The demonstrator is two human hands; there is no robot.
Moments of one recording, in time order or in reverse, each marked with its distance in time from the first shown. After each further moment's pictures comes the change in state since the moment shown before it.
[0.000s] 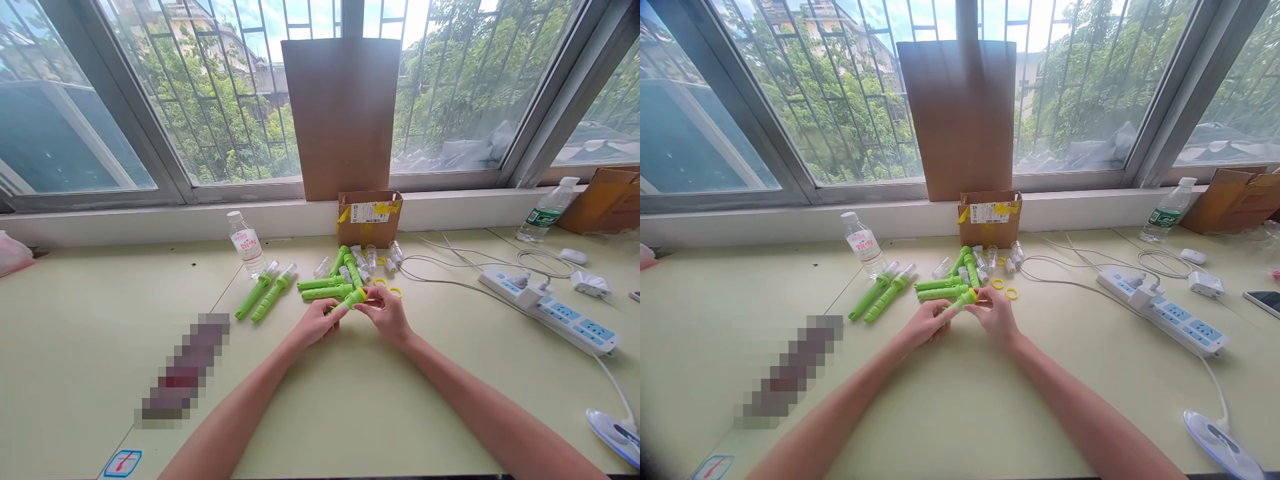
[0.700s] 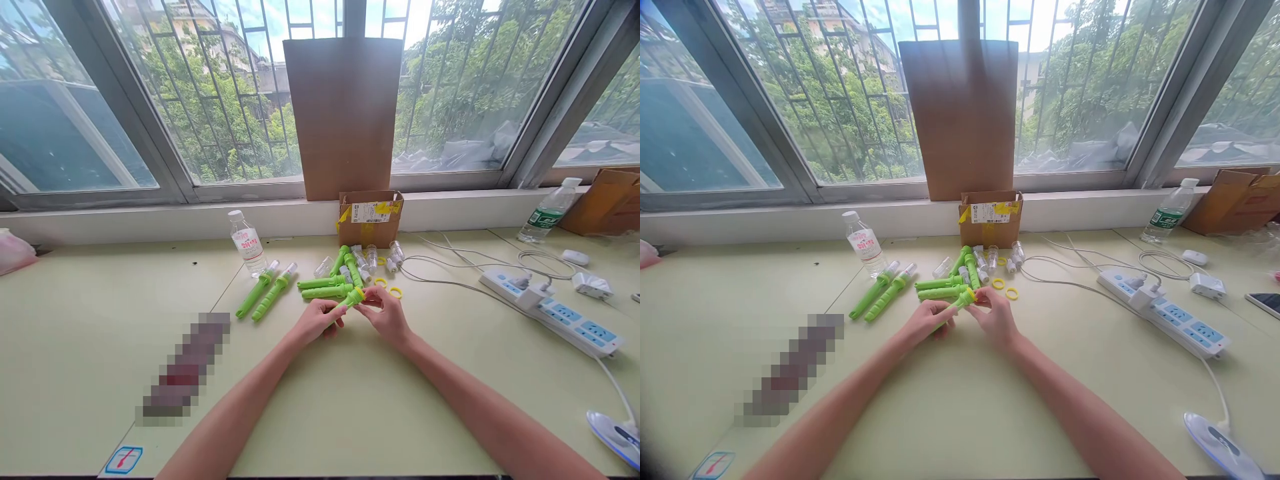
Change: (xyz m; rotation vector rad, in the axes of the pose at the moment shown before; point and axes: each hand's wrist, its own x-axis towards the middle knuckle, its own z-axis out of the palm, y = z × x) left_hand 0.001 0.000 -0.003 -0.114 -0.041 0.012; right_hand -0.001 0.000 0.001 -0.064 -0.033 -0.063
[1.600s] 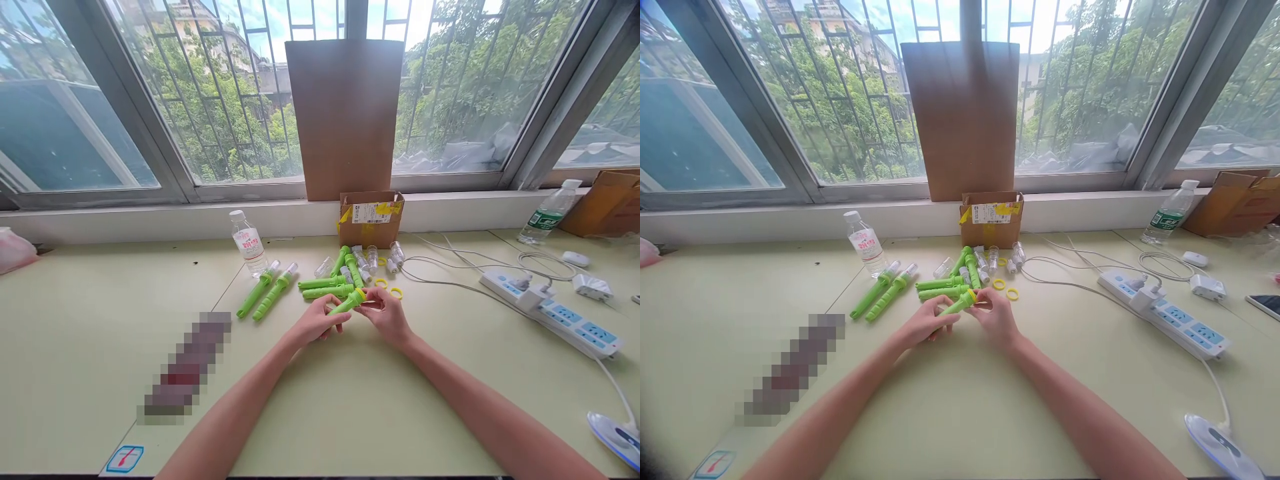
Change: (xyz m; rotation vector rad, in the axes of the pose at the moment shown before) left_hand -0.003 0.003 -0.003 0.066 -0.017 -0.078; right_hand 0.001 0.000 0.000 0.089 -0.005 0.076
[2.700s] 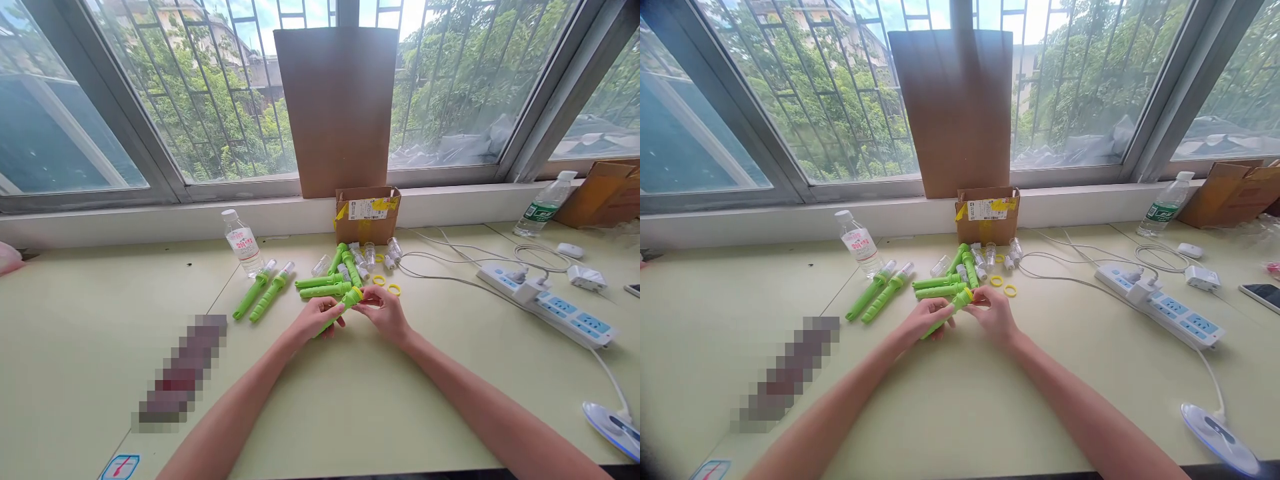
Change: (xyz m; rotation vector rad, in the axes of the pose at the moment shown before) left_hand 0.002 0.002 0.000 -0.147 -0.049 0.028; right_hand -0.001 -0.001 -0.001 -0.044 -0.003 -0.032
